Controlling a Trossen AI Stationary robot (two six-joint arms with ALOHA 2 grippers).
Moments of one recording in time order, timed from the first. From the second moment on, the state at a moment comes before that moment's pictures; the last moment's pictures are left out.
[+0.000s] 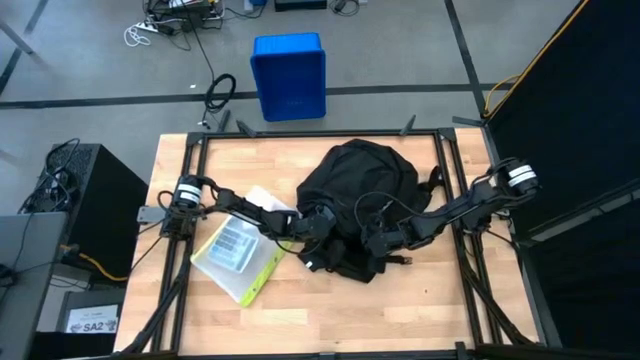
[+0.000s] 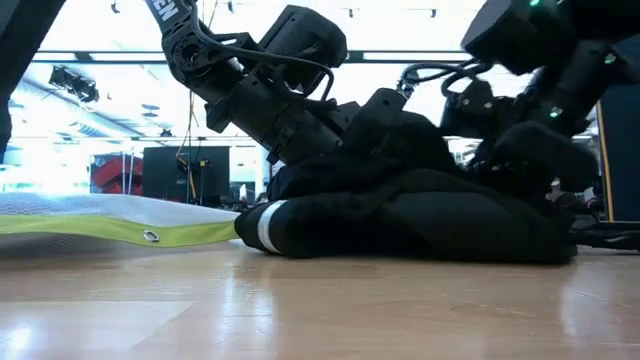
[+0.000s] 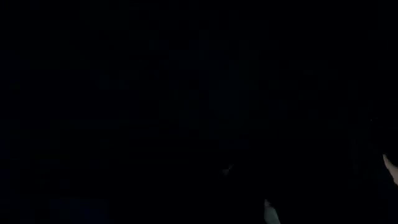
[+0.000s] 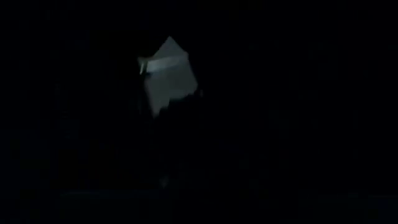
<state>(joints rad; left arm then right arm) -0.10 2.02 1.07 0.35 -0.20 -0.71 0.30 1.64 0.65 -0.05 0.31 0.43</state>
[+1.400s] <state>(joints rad) -0.12 2.03 1.07 0.52 -0.07 -0.47 0.39 1.61 0.71 -0.07 0.30 0.31</state>
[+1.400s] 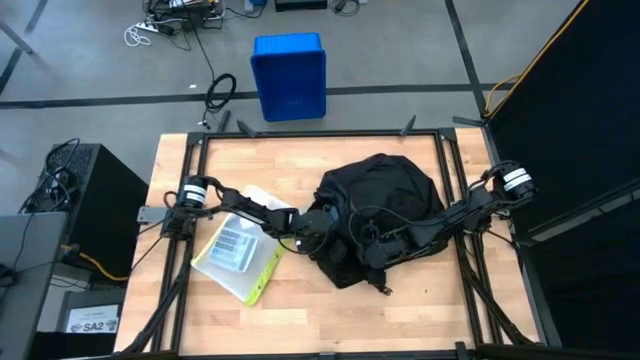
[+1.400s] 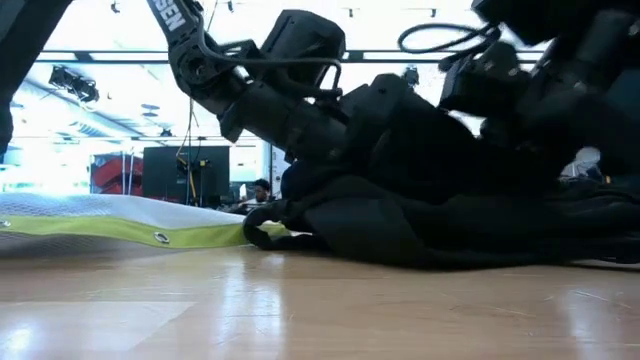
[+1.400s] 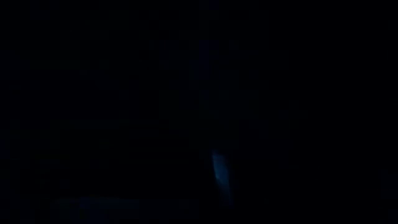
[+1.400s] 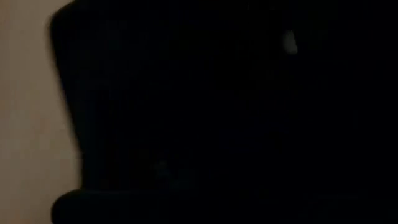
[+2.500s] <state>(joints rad) -0.45 1.46 1.08 -0.25 -0.45 -0.41 0.42 1.45 0.71 -0.30 0.52 0.42</state>
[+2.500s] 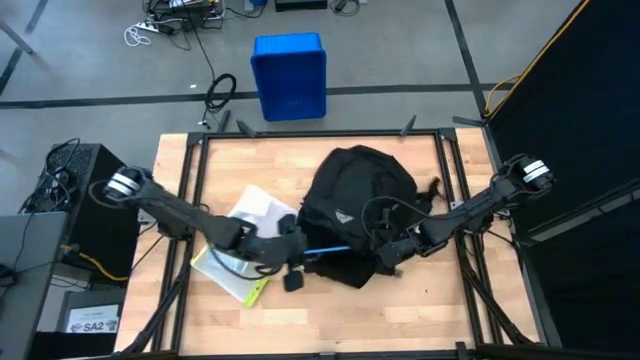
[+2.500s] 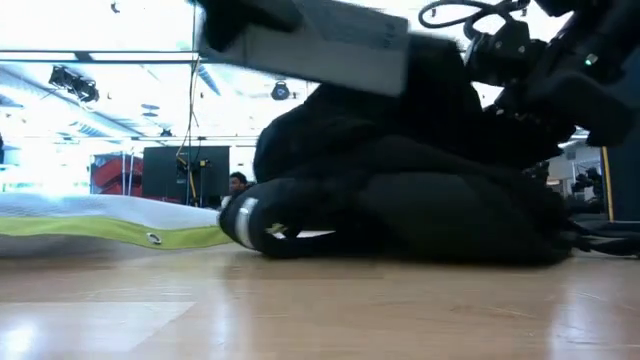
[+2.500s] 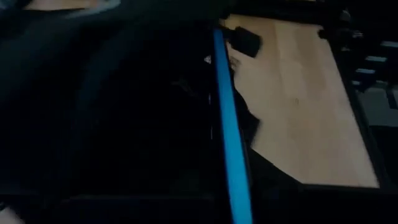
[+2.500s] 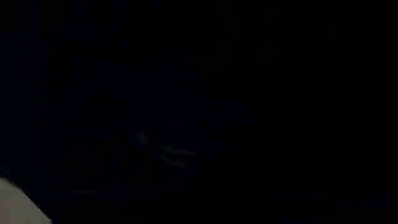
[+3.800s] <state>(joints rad) 0.26 1.35 0.81 -0.55 -0.70 -0.47 0.42 1.45 0.71 -0.45 0.42 0.52</state>
